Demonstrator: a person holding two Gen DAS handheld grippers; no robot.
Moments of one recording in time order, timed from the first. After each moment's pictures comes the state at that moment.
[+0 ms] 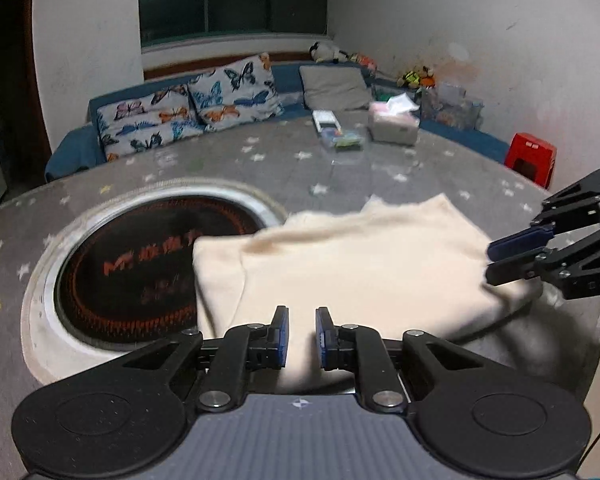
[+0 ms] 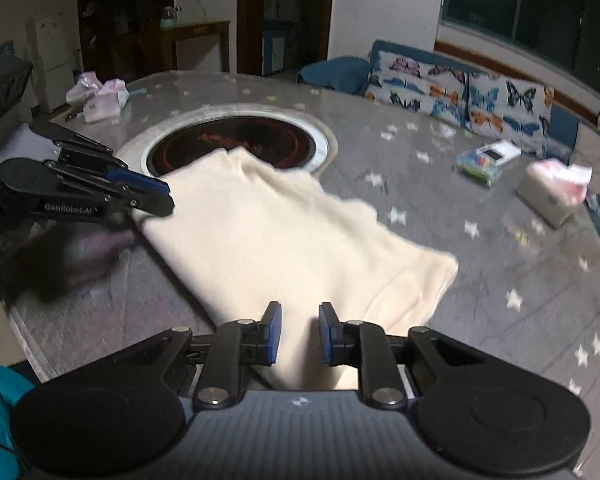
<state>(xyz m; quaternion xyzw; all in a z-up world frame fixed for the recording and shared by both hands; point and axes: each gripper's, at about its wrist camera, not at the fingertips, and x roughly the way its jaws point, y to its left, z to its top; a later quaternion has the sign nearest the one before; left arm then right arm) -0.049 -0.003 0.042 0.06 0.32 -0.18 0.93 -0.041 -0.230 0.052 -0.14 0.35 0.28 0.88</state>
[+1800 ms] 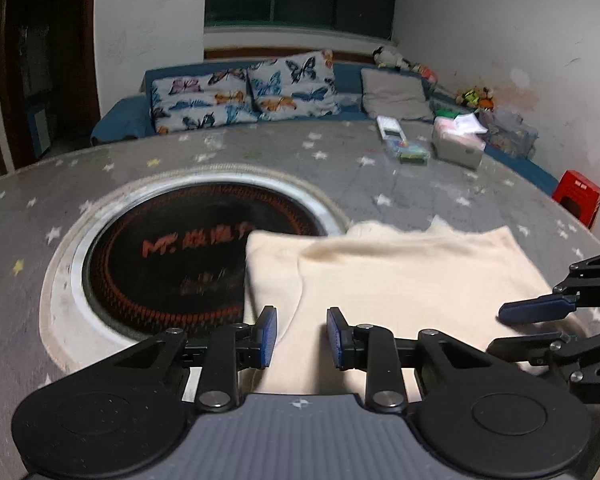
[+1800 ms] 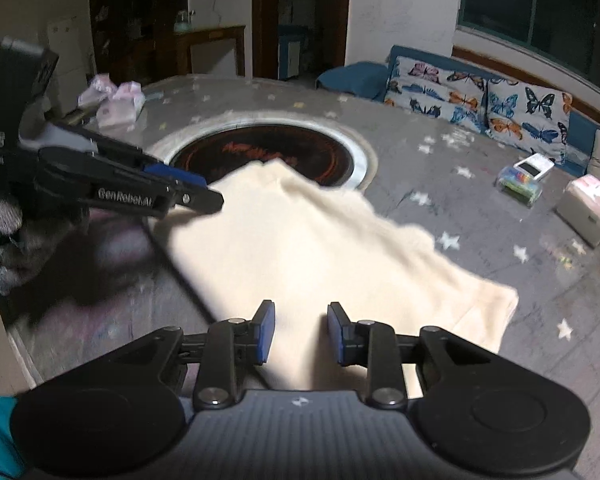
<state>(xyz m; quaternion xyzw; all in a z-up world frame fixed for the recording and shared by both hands) -0.025 0.019 0.029 0.00 0.34 -0.09 0.94 -0.037 -0.182 0.030 -0.14 0.35 0.30 0.88</state>
